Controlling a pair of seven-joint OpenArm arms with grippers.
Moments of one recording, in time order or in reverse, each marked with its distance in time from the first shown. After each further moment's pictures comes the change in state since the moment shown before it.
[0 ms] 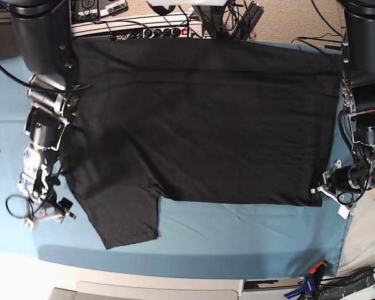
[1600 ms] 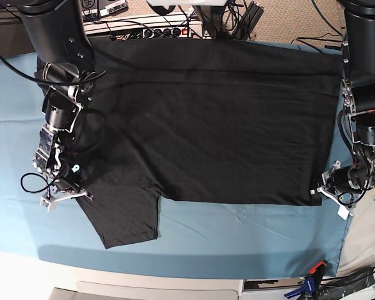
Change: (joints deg) left arm 0.0 0.0 0.0 0.0 -1.8 0.0 0.2; right arm -6.7 -3.4 4.7 0.4 -0.1 9.8 2.6
